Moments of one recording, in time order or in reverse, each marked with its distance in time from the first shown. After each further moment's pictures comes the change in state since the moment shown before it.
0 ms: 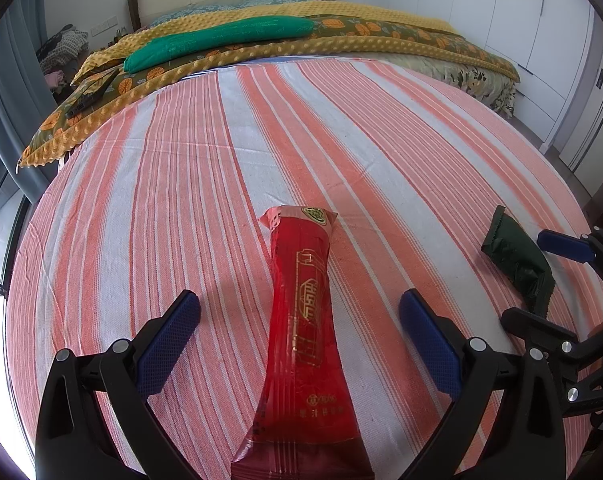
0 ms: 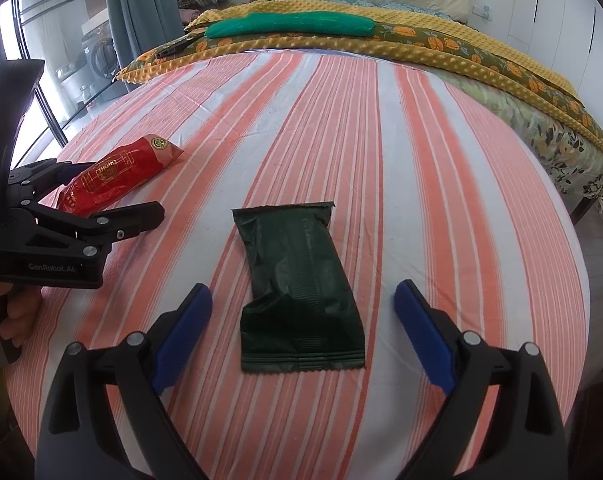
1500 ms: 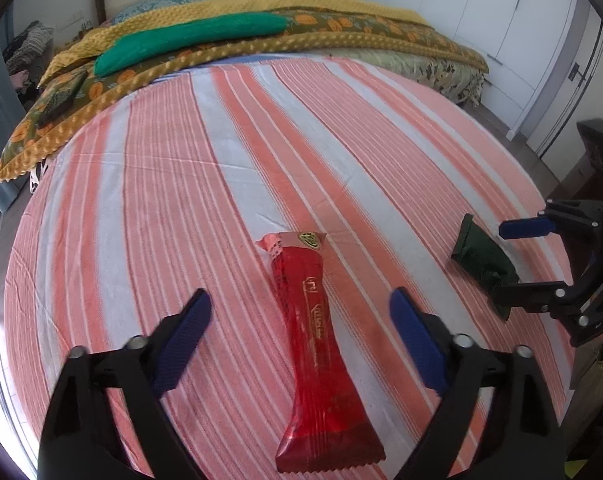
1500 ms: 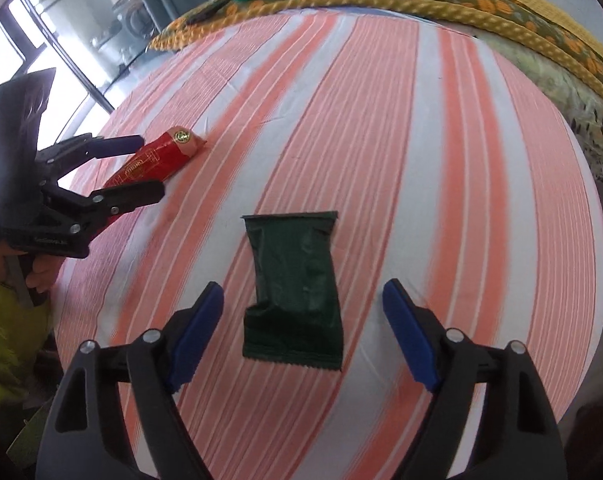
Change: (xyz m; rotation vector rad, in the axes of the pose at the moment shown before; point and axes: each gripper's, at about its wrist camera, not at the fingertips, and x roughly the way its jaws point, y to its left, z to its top) left arm -0.010 0.014 0.022 0.056 0.070 -0.139; right arm 0.004 -0.020 0.039 -0.057 0.250 0.212
